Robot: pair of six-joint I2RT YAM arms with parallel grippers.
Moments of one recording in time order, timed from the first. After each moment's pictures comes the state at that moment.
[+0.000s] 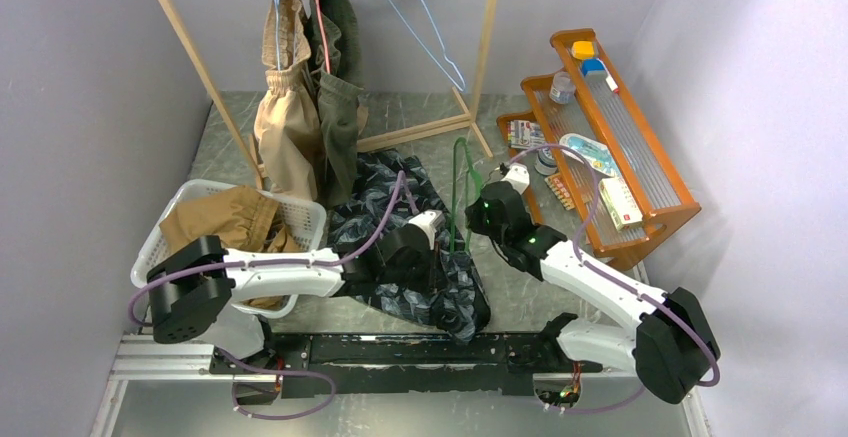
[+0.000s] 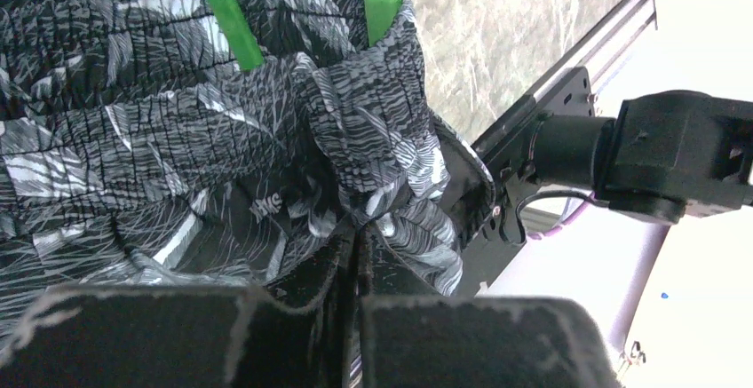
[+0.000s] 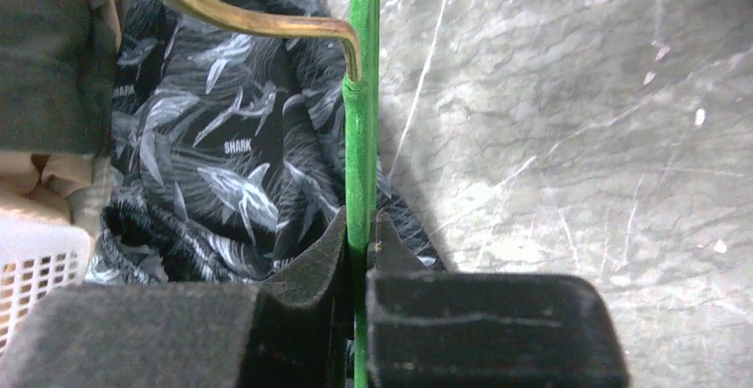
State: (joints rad) left arm -1.18 1.49 0.81 0.03 -0.01 -0.88; right arm 0.64 1.11 0.61 -0.10 0.32 0.71
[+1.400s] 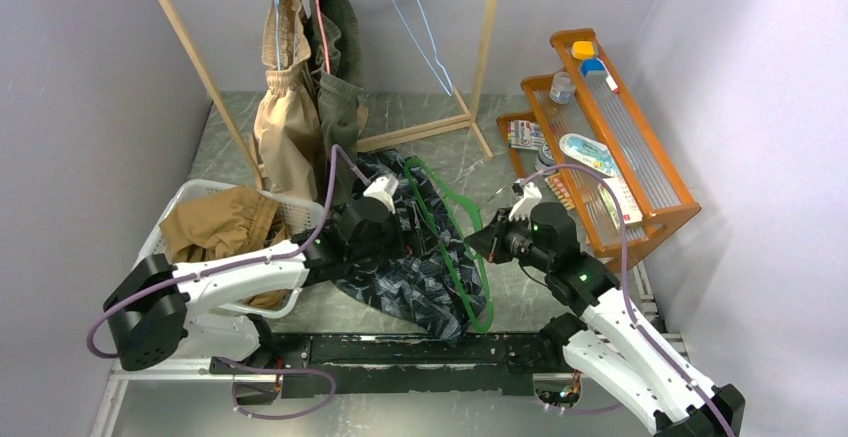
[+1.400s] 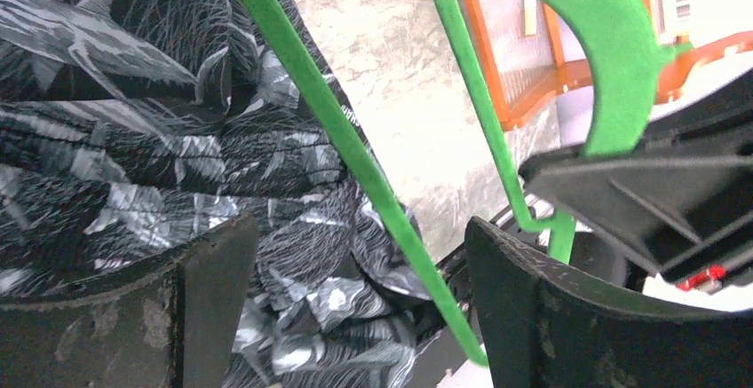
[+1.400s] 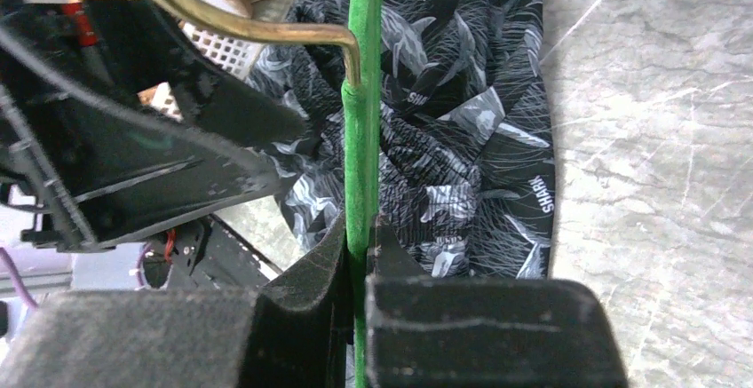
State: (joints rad) left arm -0.98 1.25 0.72 0.02 -0.09 -0.92; right arm 0.54 0.67 0.55 -0.34 -0.22 0.54
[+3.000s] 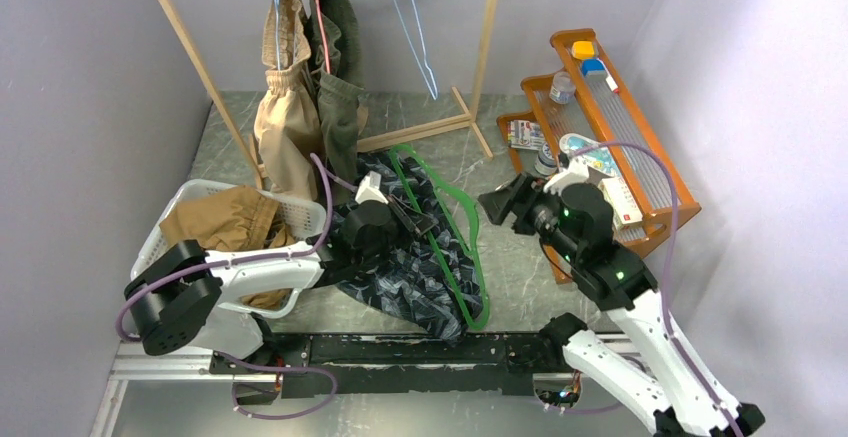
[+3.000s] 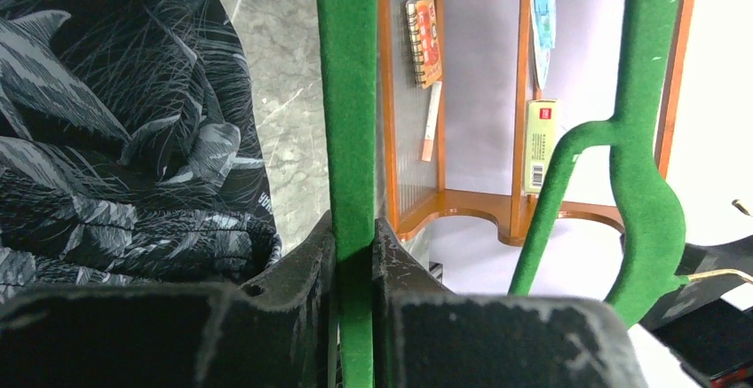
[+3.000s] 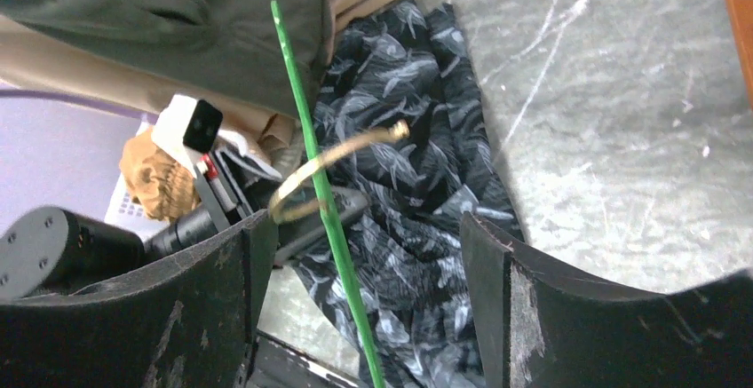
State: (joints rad) left arm -0.98 1.40 0.66 0.39 -0.23 -1.34; right arm 0.54 0.62 0.85 -0.56 0.07 0.65
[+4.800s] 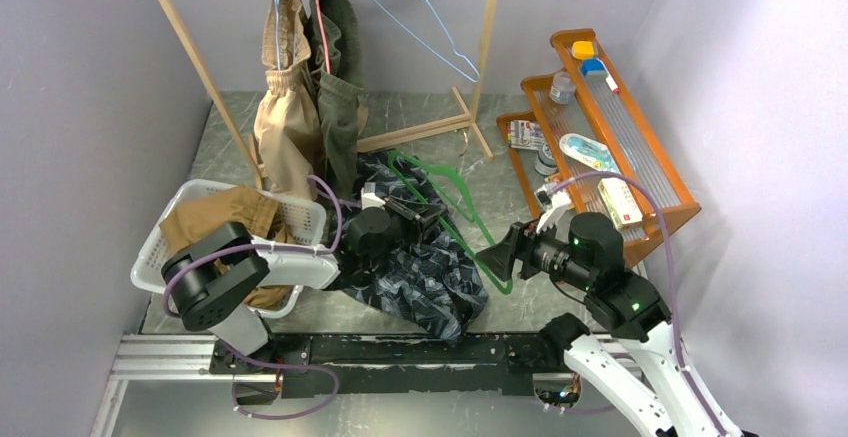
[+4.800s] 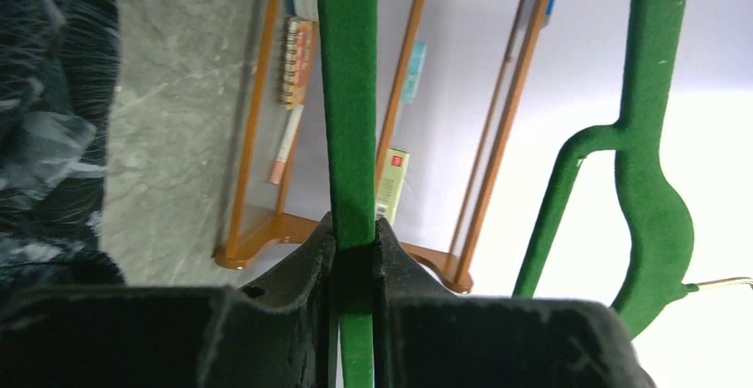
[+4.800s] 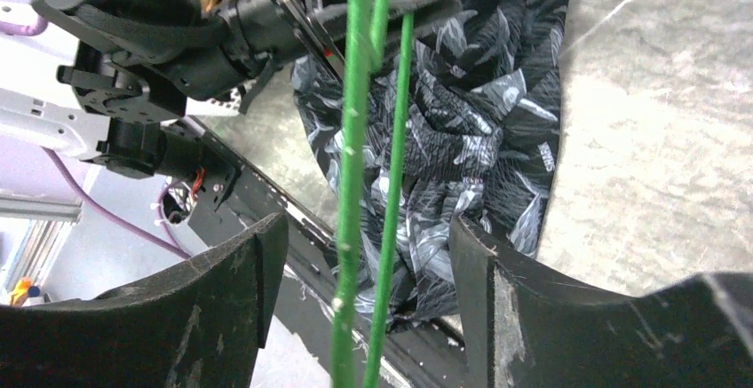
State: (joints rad) left arm -0.96 1.58 0.59 0.82 -0.25 -1.75; right arm 0.54 0.47 0.79 -0.71 -0.29 0.42
